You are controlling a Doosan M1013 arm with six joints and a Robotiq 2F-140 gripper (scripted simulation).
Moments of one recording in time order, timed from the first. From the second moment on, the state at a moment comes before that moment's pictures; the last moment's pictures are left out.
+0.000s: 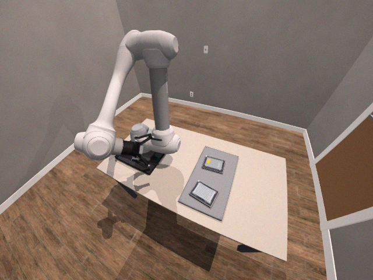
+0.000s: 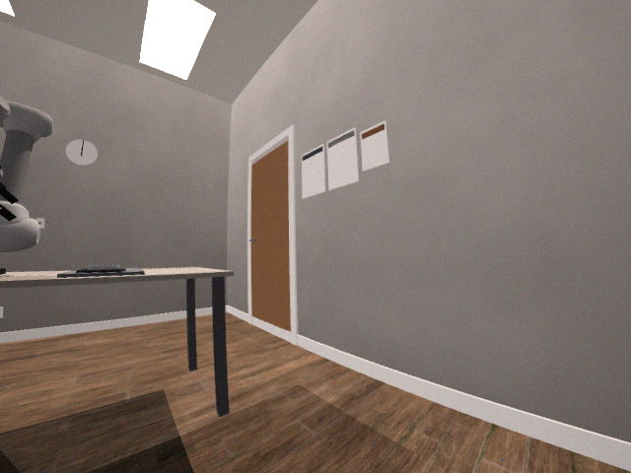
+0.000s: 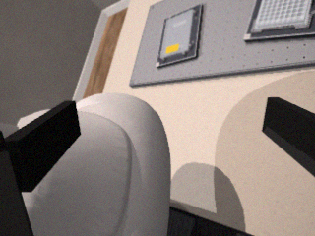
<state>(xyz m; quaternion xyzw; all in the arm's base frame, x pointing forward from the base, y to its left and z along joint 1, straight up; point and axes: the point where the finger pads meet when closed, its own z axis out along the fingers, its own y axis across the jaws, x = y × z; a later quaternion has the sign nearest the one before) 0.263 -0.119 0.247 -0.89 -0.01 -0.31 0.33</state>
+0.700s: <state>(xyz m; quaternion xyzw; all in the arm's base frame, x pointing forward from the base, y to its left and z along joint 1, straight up) 0.314 -0.114 0.184 -0.95 0.00 -0.09 0.30</state>
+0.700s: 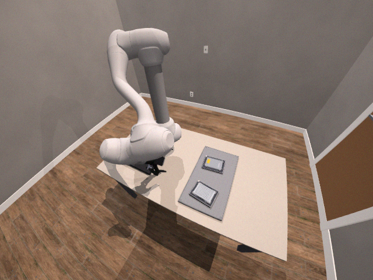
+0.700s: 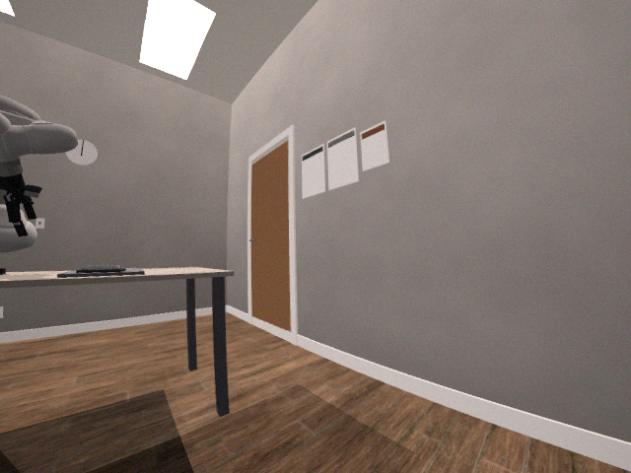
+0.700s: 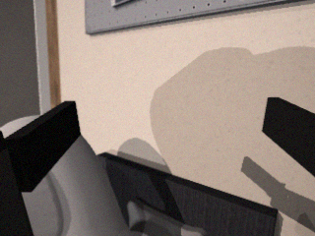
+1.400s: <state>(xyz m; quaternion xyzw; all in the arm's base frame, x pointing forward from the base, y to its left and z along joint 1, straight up) 0.493 -0.013 0.110 -1.00 -0.02 0.03 0.08</state>
